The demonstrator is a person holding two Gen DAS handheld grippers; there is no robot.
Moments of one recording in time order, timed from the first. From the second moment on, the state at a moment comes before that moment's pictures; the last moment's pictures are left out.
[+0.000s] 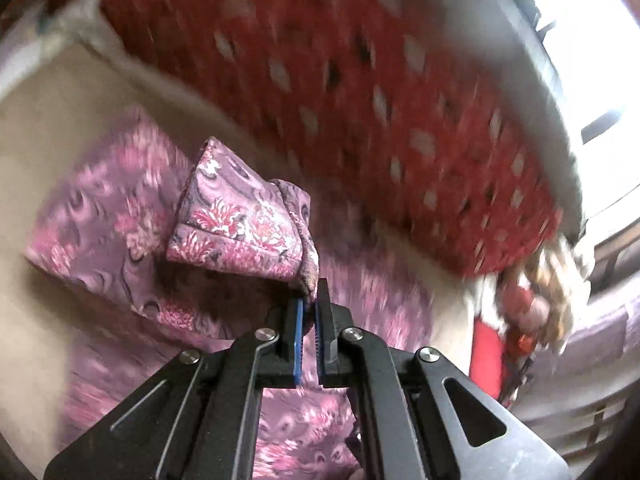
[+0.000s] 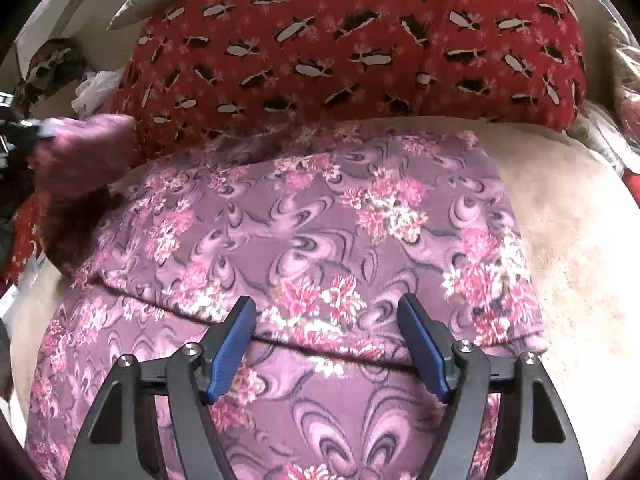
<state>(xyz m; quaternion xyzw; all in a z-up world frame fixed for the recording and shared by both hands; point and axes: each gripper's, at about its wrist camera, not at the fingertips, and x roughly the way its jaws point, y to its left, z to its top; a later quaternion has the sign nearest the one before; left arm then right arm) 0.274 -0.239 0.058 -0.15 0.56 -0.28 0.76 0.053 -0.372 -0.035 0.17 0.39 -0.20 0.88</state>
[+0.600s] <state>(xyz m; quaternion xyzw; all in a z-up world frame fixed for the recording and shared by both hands) 0.245 -0.172 0.031 -0.18 0.57 -0.24 0.77 0.079 -0.359 -0.040 0.11 0.45 -0.18 0.87</state>
